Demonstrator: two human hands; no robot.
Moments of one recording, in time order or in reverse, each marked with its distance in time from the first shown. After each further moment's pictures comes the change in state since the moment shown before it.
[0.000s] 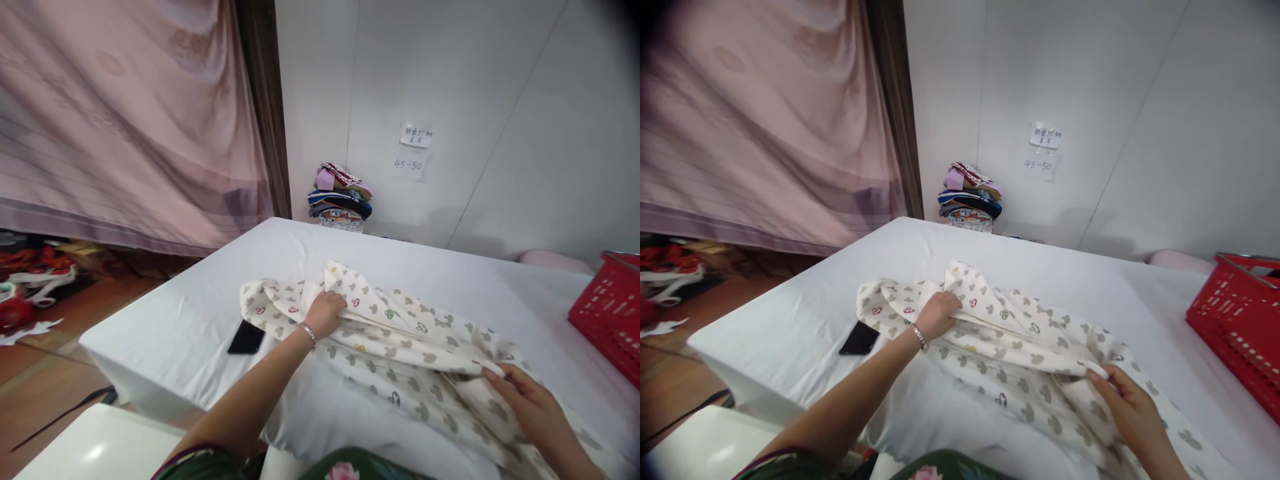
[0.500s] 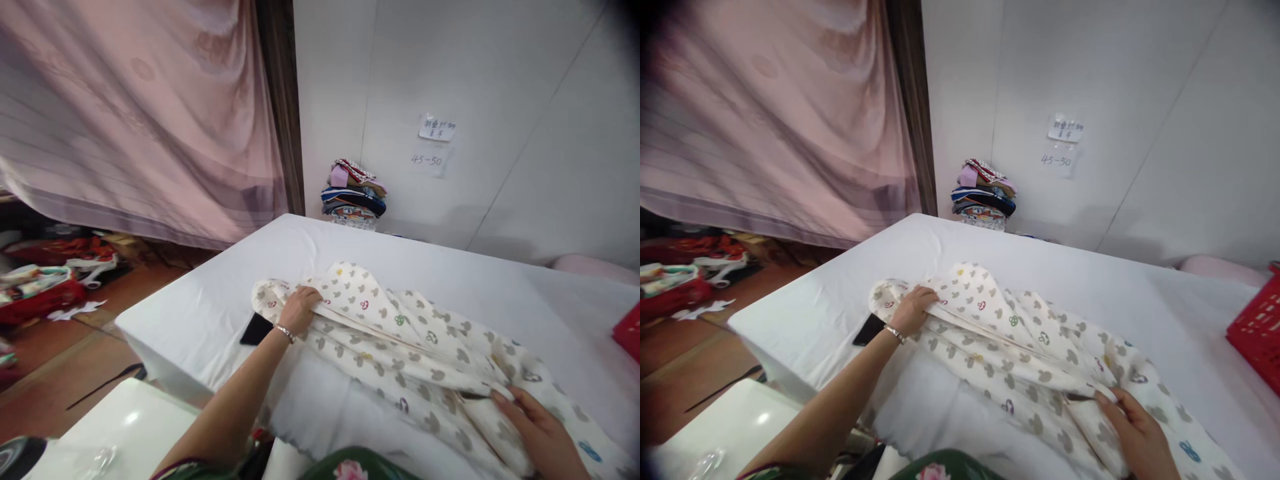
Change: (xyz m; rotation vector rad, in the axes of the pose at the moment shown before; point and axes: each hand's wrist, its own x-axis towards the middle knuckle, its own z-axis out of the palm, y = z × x) left_hand -0.050 -0.052 -0.011 -0.024 0.118 -0.257; right_hand 0.004 0.042 0.013 -0.012 -0.103 0.246
